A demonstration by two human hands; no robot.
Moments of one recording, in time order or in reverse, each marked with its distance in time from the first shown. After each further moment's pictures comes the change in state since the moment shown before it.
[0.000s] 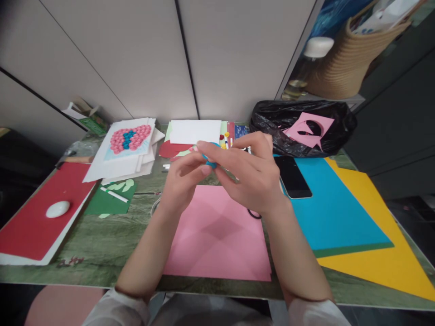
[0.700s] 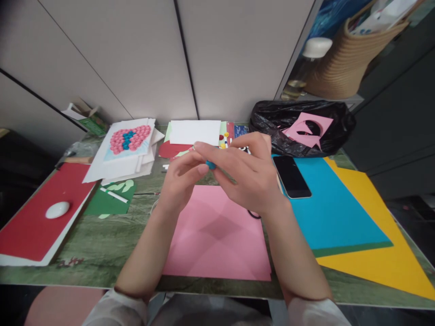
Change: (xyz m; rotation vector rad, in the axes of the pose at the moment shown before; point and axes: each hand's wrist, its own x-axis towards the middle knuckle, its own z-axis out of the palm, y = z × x) left_hand 0.000 0.005 -0.001 0.044 0.005 -0.012; right_hand 0.001 0.000 0.001 0.023 0.009 -0.015
